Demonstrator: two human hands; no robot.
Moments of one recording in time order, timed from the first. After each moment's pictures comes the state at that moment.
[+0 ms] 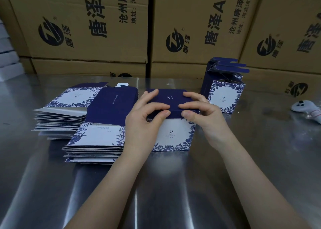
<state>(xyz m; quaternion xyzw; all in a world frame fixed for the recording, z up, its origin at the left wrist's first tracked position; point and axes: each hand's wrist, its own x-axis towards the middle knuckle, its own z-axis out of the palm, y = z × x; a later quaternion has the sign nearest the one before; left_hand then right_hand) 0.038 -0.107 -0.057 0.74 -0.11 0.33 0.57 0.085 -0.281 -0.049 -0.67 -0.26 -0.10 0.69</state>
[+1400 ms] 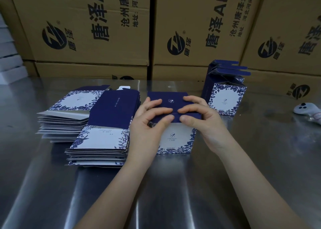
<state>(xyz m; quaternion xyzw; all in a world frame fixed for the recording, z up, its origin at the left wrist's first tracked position) 0.038 -0.111 -0.064 0.68 -0.10 0.30 0.66 0.081 -0.275 -0.050 -0.67 -0.25 -0.09 0.69</state>
